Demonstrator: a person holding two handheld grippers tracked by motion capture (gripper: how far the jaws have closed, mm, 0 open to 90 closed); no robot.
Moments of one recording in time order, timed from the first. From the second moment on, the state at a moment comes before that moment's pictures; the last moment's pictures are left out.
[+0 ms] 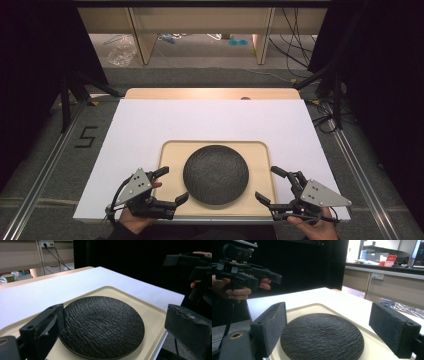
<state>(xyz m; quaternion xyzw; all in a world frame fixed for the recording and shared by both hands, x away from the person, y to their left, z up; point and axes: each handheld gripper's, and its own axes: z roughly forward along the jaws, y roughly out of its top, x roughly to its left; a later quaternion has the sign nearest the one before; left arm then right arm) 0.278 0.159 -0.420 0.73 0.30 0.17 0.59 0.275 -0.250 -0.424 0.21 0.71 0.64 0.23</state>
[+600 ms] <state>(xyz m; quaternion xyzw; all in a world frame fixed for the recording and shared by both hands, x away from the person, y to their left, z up) 0.266 0.163 -0.425 0.73 0.32 0.17 0.57 0.275 -0.249 -0.425 0.21 0.72 0.63 0.22</state>
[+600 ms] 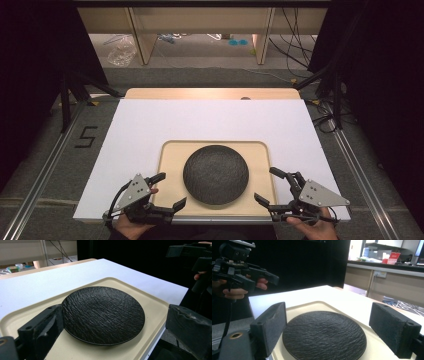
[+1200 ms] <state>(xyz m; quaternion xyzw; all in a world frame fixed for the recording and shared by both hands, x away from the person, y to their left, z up) 0.265 0.162 -0.425 0.73 0.34 0.17 0.57 0.275 -0.248 -0.426 0.21 0.72 0.62 0.21</state>
